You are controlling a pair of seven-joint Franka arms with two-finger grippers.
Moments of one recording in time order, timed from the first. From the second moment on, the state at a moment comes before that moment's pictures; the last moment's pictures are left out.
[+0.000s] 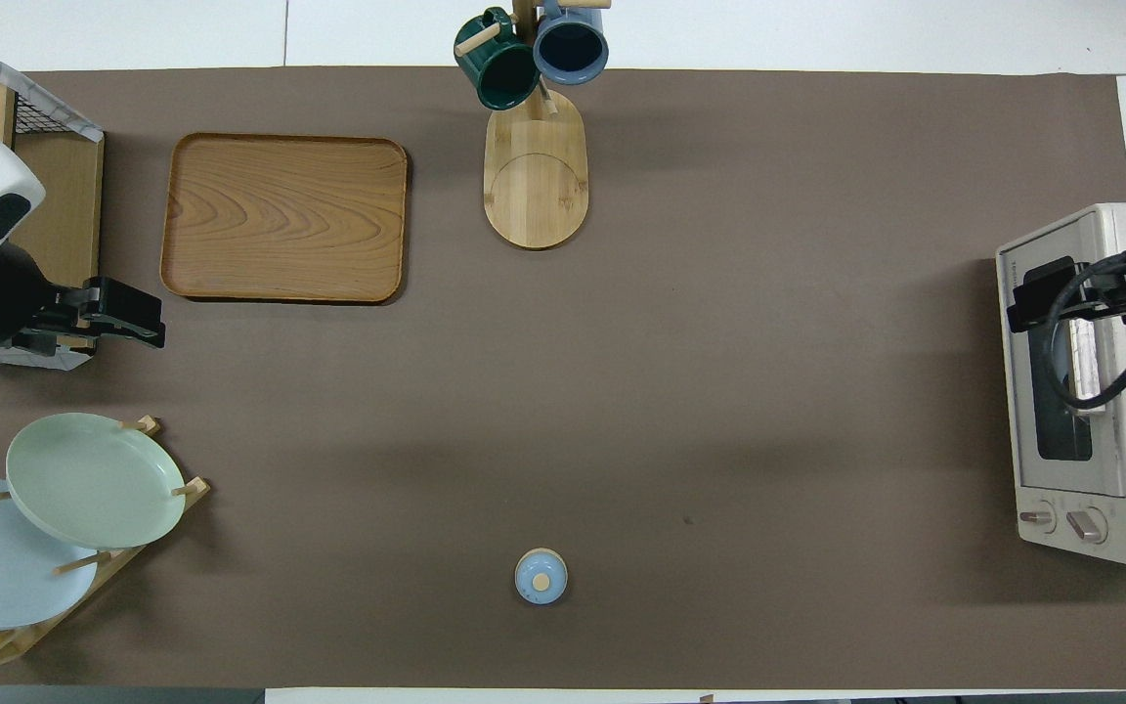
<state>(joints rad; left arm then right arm) -0.06 -0.02 -0.08 -1.65 -0.04 1.52 -0.12 0.05 0.01 -0.06 -1.58 0.01 1.50 -0.06</state>
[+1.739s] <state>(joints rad) -0.06 -0.02 -0.08 -1.65 -0.04 1.52 -0.12 -0.06 -0.08 -0.07 -1.89 -0.07 1.78 -0.10</state>
